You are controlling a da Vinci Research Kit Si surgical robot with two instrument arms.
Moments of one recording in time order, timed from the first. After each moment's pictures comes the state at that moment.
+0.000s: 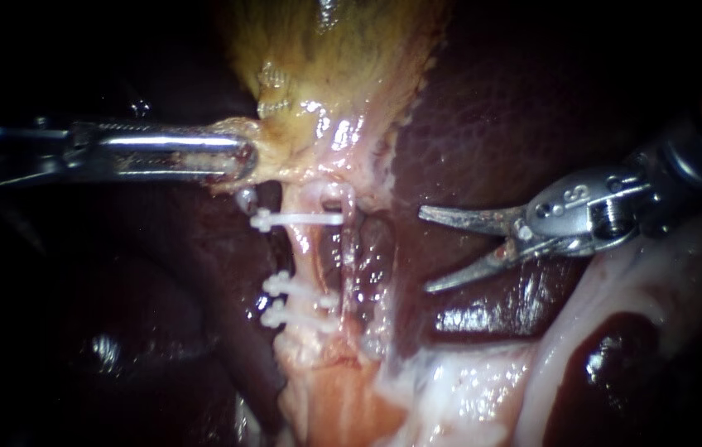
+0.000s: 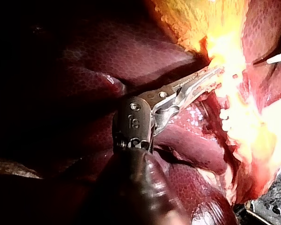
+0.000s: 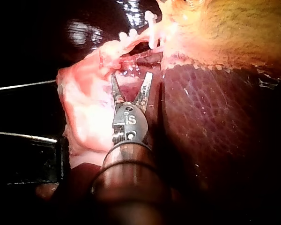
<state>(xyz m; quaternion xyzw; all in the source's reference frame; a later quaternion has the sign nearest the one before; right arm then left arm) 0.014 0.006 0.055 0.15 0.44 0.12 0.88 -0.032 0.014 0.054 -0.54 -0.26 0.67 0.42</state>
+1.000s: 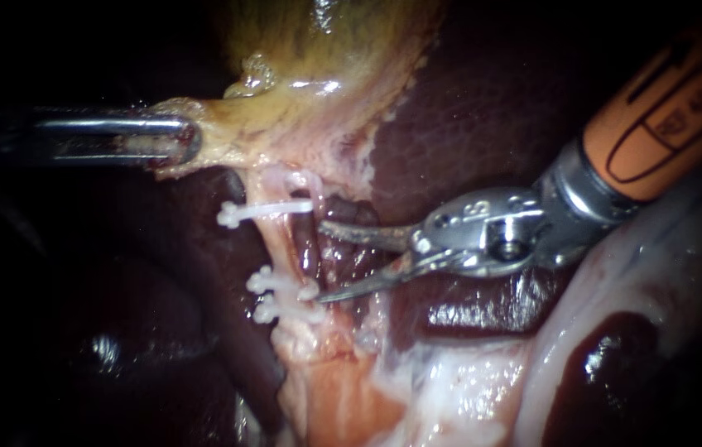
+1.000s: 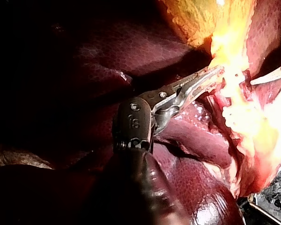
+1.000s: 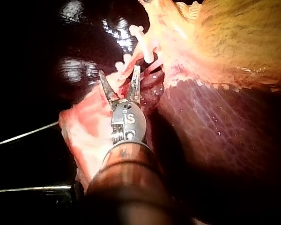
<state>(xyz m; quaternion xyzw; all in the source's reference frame) 0.023 0.003 0.057 0.31 0.44 0.13 0.83 -0.028 0.015 0.050 -0.54 -0.27 0.67 0.43</state>
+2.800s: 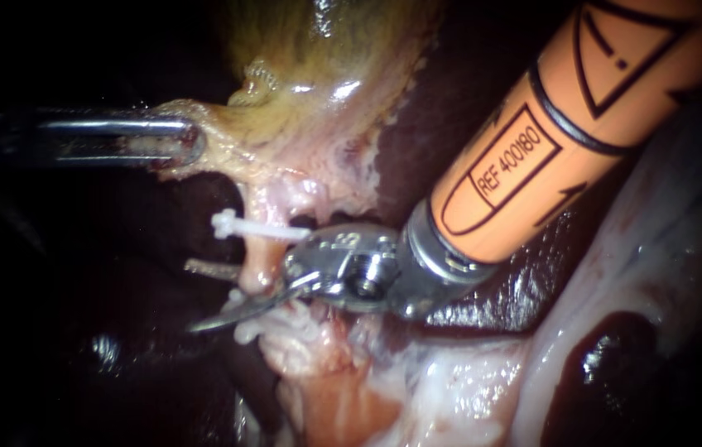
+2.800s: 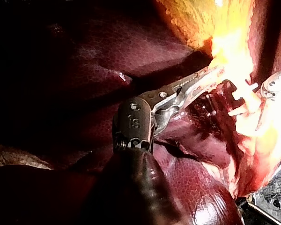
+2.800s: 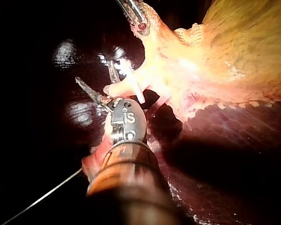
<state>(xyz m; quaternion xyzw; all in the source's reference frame) 0.033 0.002 0.056 0.43 0.52 0.15 0.72 -0.028 0.015 0.050 -0.54 -0.27 0.67 0.43</state>
